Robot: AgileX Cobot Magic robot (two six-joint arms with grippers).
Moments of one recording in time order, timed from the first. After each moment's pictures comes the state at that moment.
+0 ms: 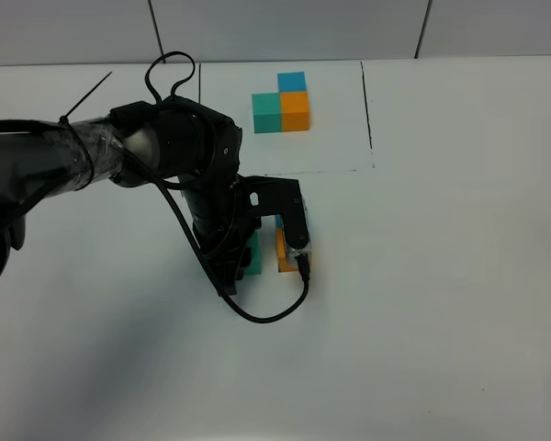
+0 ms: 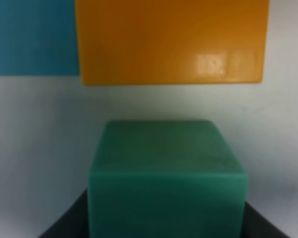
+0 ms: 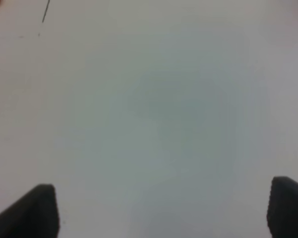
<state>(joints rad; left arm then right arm) -0.59 2.17 -1.43 -0.01 0.77 0.89 0.00 0.05 -0.50 -0.03 1.06 0.01</state>
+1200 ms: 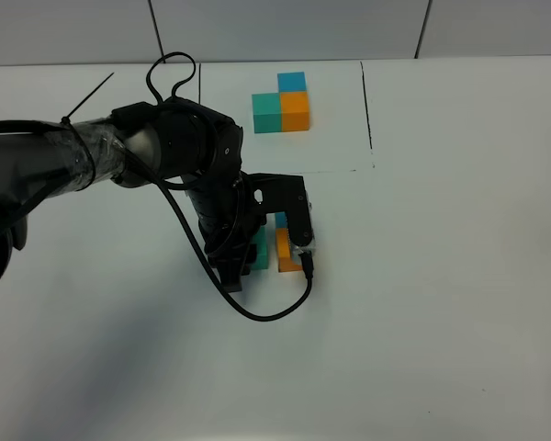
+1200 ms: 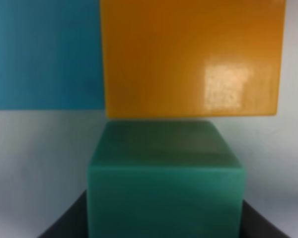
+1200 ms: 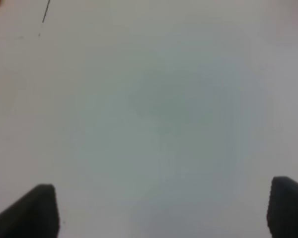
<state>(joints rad) -0.59 2.17 -1.43 -0.03 0.72 0.92 0.00 0.05 -0.50 -0.03 1.06 0.01</state>
